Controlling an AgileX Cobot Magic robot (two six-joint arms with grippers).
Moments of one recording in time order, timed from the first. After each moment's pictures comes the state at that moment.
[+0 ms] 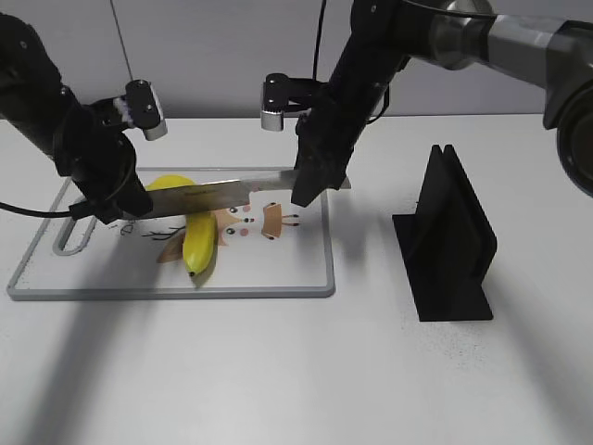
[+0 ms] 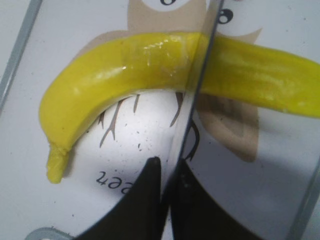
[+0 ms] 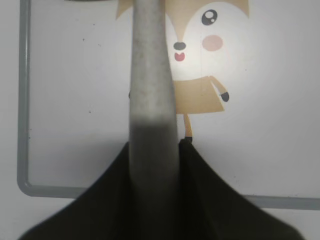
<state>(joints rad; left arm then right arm) -0.18 2.01 -1.32 -0.39 0.72 1.41 0.42 2.48 -2.15 0.41 1.22 -1.20</state>
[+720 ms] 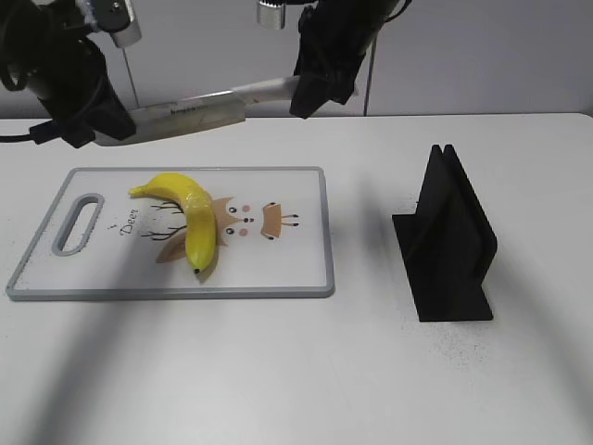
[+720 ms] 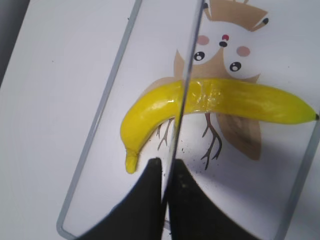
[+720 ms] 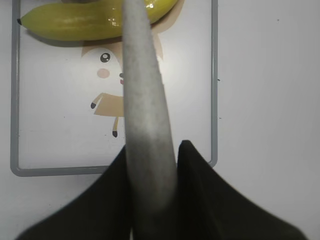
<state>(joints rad) -0.18 1.81 -1.42 -0.37 0.87 1.38 0.43 2.30 -2.26 0.34 1.24 -1.16</state>
